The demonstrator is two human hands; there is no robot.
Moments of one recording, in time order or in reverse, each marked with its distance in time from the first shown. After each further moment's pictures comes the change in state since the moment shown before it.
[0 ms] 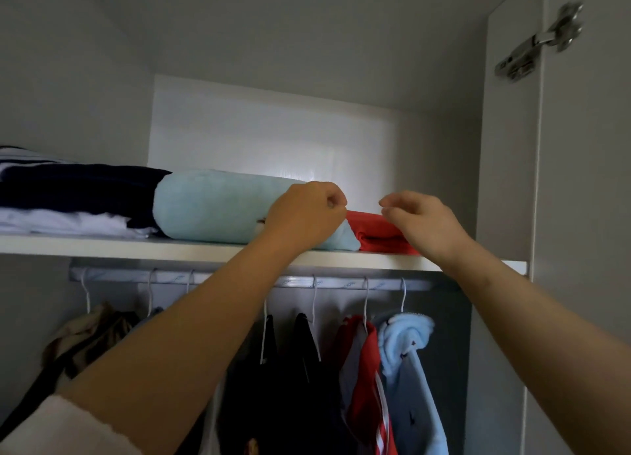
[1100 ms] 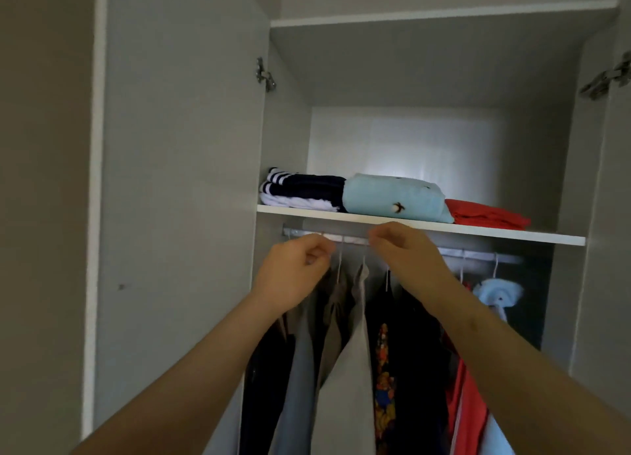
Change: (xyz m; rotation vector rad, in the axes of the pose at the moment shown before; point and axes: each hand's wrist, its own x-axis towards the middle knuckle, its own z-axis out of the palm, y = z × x) left_hand -0.303 0.075 -0.237 0.014 0.094 -0.270; right_hand -0.253 -0.218 0.000 0.434 -0.244 -0.107
